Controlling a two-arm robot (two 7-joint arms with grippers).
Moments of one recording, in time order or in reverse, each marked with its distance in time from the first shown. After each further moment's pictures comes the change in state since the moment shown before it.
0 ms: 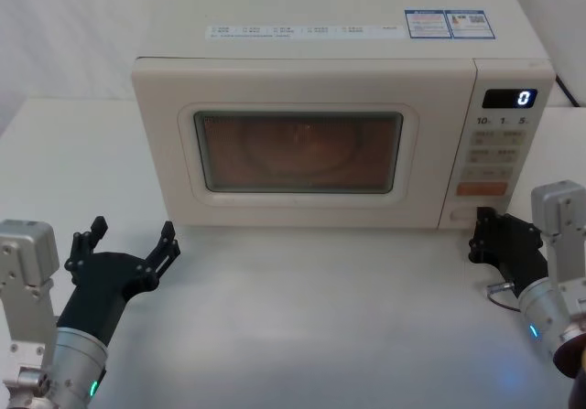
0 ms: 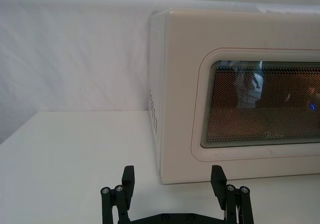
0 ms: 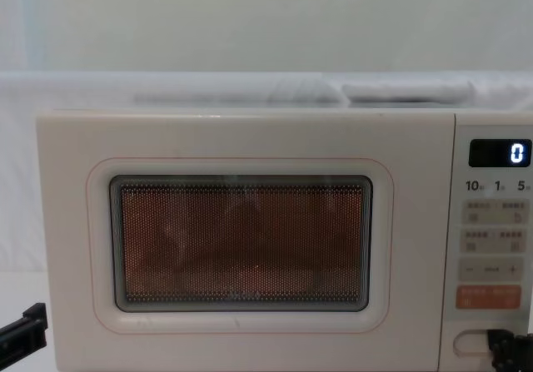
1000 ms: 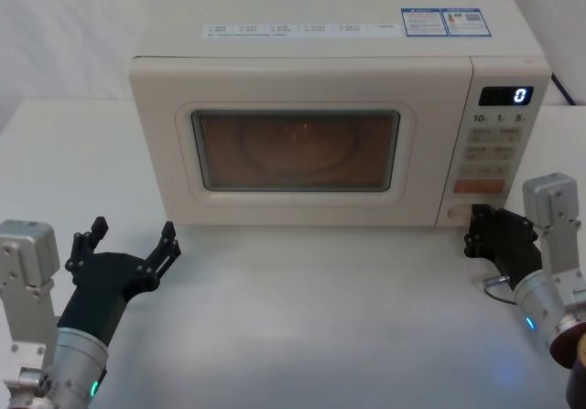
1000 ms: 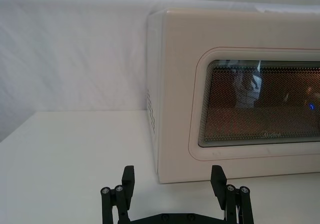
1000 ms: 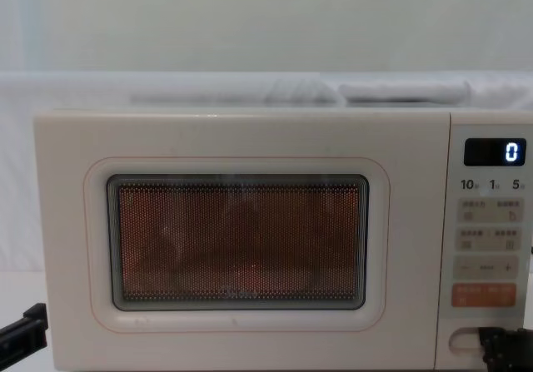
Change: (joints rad) left arm 0.000 0.000 0.000 0.000 0.000 0.000 0.000; right arm 0.031 0.006 -0.019 0.022 -0.008 0.009 0.005
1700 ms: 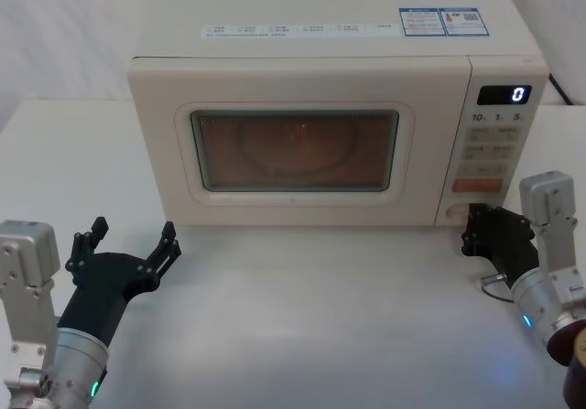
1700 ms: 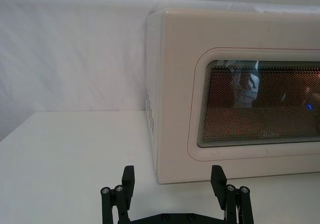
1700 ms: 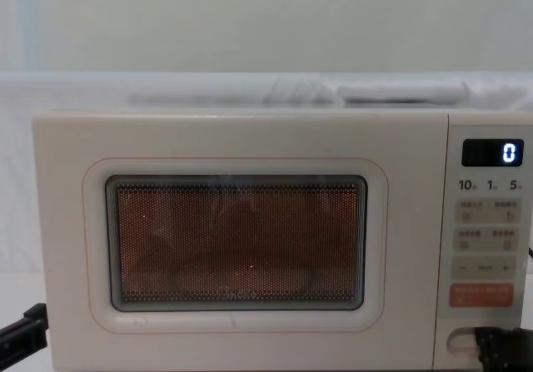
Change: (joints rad) left arm 0.000 0.000 0.000 0.000 0.000 0.000 0.000; right arm 0.012 -0.002 -0.007 0.016 0.003 -0.001 0.002
